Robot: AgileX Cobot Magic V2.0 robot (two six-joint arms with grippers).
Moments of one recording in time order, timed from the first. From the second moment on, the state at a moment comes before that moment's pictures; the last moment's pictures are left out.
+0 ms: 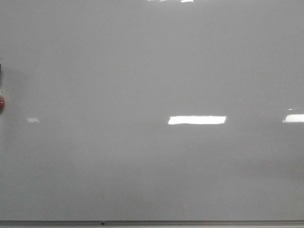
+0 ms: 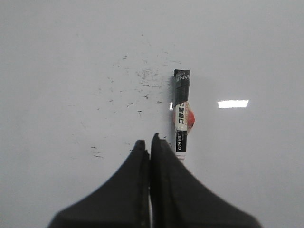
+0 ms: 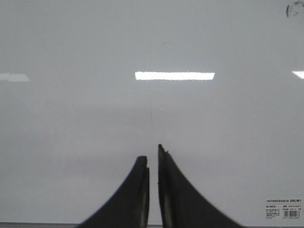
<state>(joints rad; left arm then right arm) 0.00 -0.01 0.01 -0.07 0.16 0.10 -0.04 -0.01 0.03 0.10 0.25 -0.05</state>
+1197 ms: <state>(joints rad) 0.00 0.04 -0.18 -0.11 0.04 0.10 -0.04 0.04 -0.21 0.09 0.23 -0.09</state>
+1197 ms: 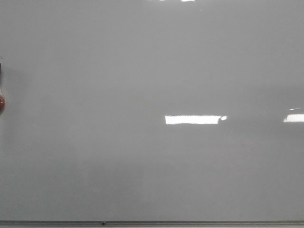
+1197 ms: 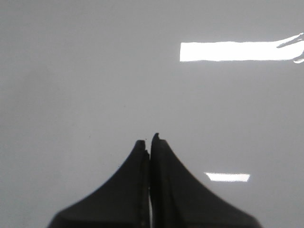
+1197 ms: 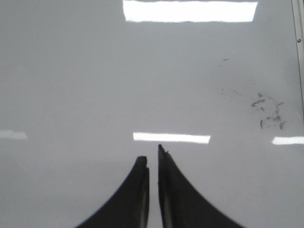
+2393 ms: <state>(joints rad) -0.02 0.60 -0.35 -0.14 0.18 0.10 -0.04 0.30 -0.36 0.06 0.36 -0.10</state>
